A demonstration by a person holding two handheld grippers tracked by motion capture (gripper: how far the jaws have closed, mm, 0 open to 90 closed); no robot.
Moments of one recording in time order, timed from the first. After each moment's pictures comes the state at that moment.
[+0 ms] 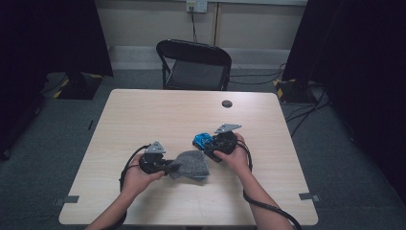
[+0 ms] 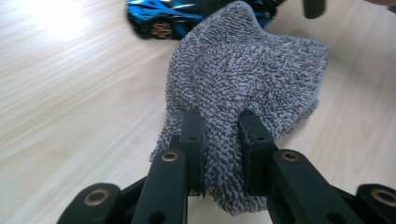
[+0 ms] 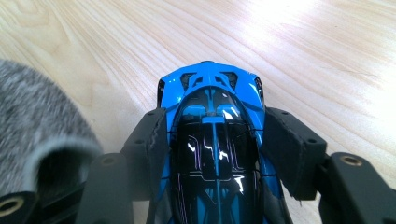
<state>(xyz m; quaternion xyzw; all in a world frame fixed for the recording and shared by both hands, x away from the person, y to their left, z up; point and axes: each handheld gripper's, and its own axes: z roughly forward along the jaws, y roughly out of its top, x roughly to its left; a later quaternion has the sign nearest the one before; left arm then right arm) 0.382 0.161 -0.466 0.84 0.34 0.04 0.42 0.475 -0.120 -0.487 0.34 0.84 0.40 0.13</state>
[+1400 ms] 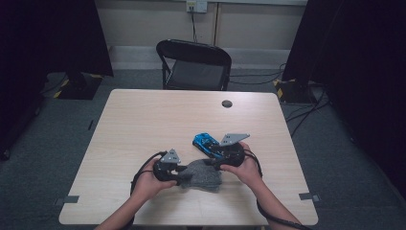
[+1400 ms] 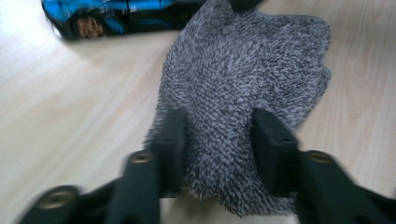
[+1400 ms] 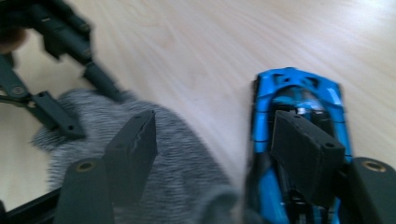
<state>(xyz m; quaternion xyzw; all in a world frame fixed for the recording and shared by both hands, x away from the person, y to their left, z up) 0.375 0.127 -0.481 0.87 0.26 0.05 0.41 0.427 -0.134 -0.468 0.24 0.85 0.46 0.07</state>
